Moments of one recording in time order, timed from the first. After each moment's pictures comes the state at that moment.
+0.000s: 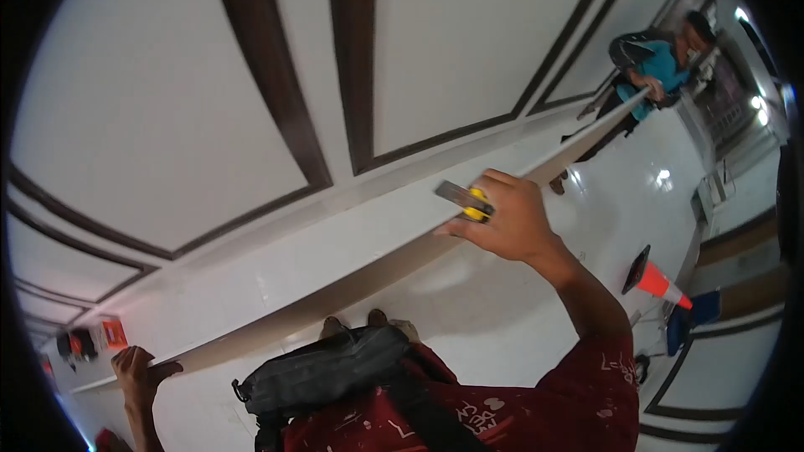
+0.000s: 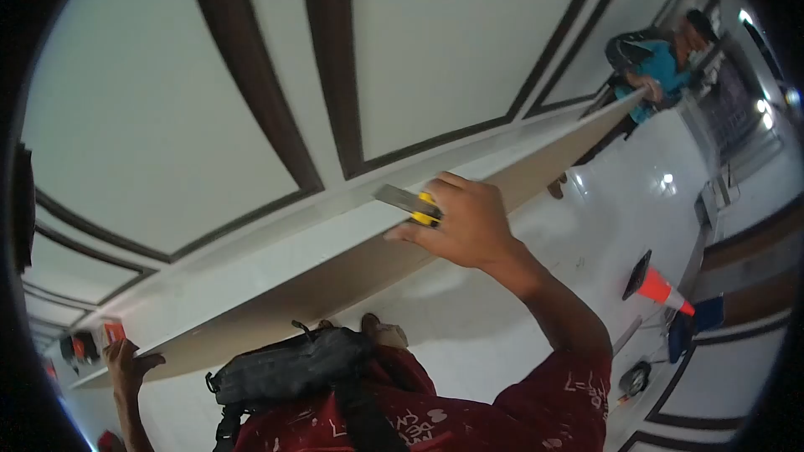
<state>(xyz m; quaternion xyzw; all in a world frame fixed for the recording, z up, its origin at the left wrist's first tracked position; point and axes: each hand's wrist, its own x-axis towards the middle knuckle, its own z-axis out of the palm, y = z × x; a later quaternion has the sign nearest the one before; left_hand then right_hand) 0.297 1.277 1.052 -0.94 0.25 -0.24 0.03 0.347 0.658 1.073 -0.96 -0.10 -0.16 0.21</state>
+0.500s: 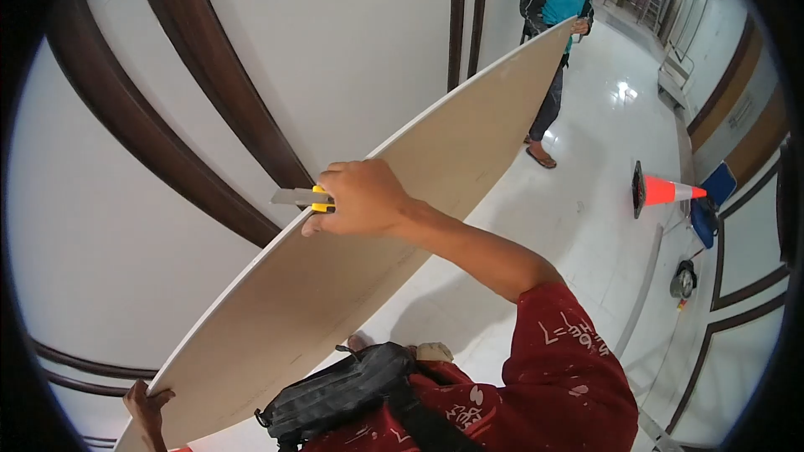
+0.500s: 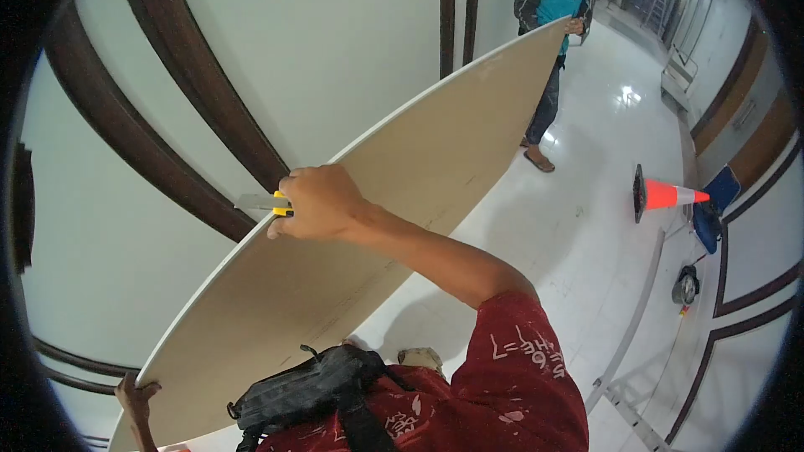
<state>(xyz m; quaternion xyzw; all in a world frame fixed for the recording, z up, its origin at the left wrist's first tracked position) 0.437 1.304 1.071 -0.96 0.17 -0.22 -0.04 0.413 0.665 1.074 -0.94 -0.09 -0.22 0.24</state>
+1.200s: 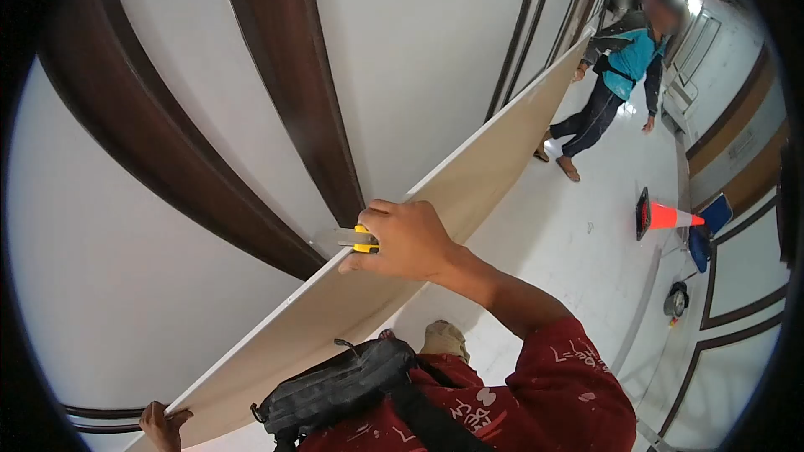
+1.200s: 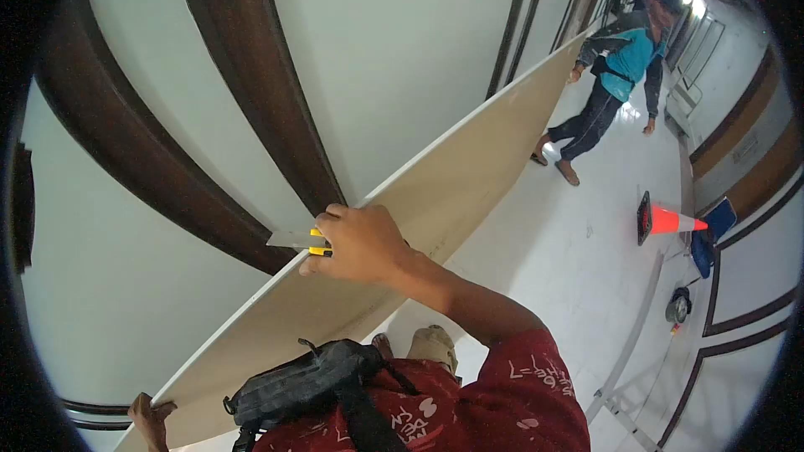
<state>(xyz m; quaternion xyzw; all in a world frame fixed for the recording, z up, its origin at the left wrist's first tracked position) 0.660 1.350 1.075 -0.99 0.08 0.00 0.13 0.641 0.744 1.071 -0.97 -0.03 -0.13 0.22</state>
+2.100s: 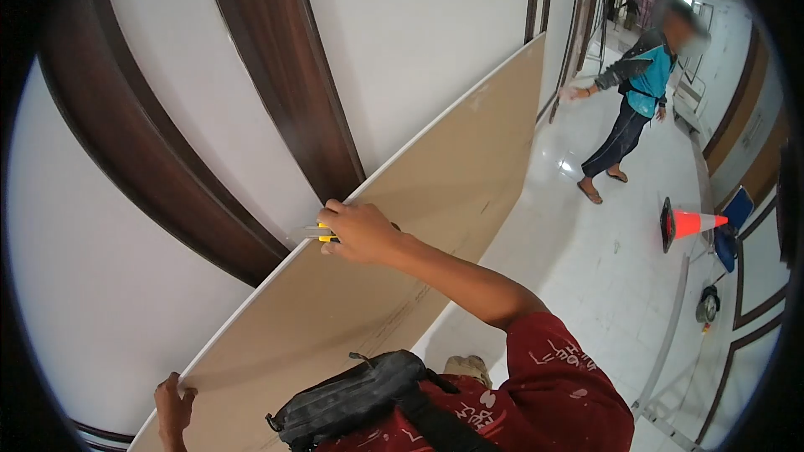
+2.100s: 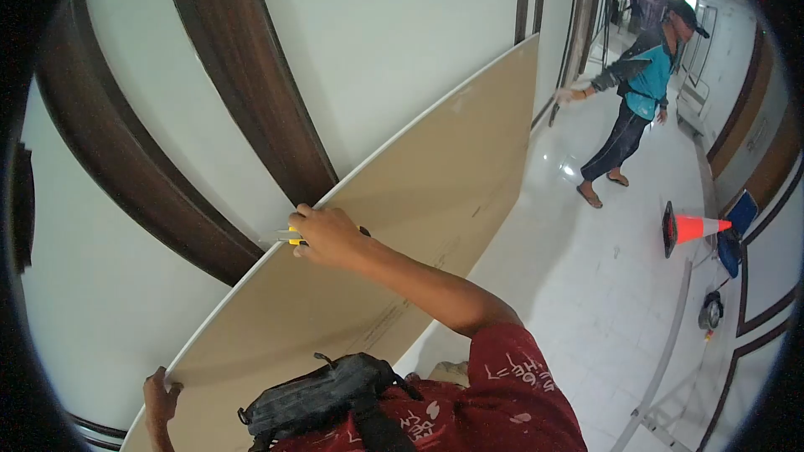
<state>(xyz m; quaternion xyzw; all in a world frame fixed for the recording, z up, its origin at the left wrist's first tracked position) 0.716 1.286 1.031 -0.99 0.15 -0.05 -0.03 0.728 0.731 1.006 -0.94 -0.13 -0.20 0.22</state>
